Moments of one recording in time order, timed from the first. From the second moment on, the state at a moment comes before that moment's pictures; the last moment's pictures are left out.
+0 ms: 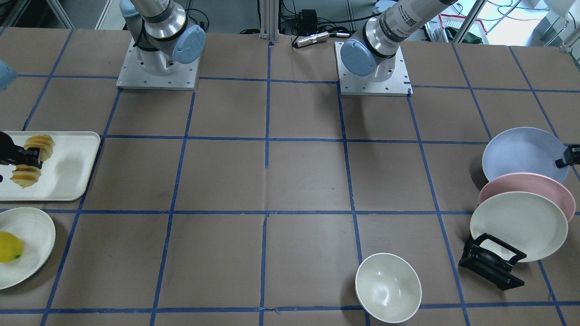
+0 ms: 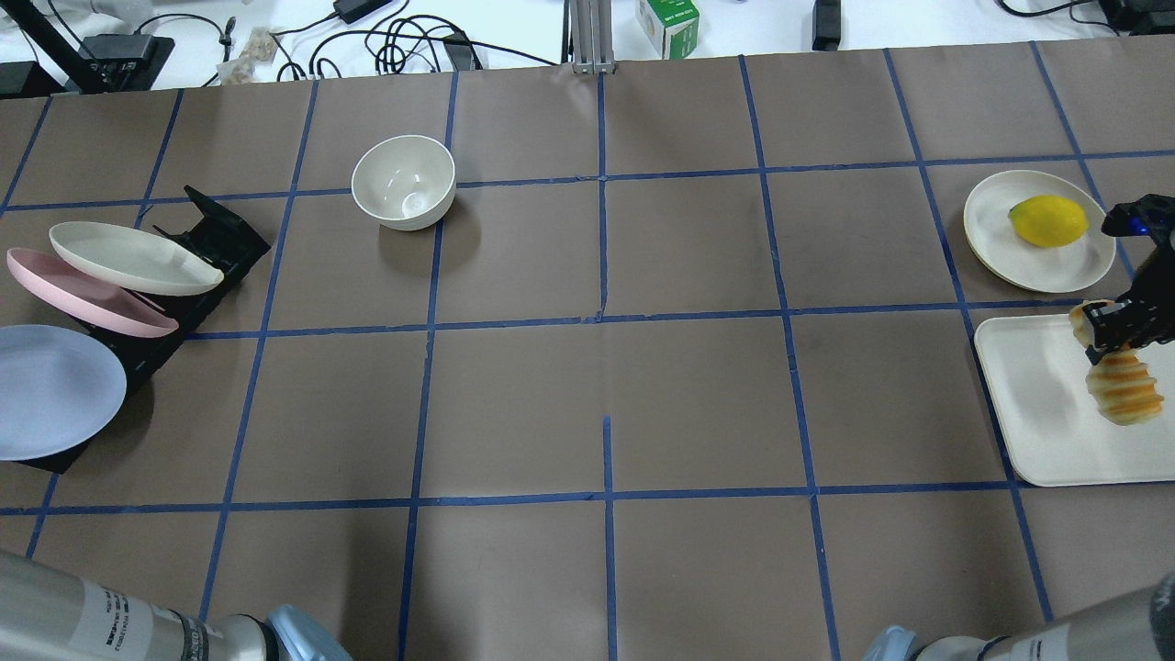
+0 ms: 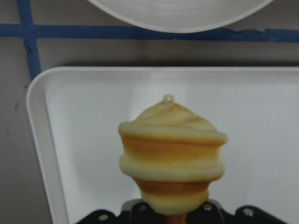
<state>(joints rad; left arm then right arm) -0.66 -2.03 -1.47 -1.40 1.64 0.92 0.93 -1.30 1.90 -2.02 -1.69 -0.67</state>
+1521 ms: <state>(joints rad) -1.13 -1.67 -1.80 -1.55 1.34 0.39 1.28 -1.46 1.62 -1.55 -1.50 -0.27</state>
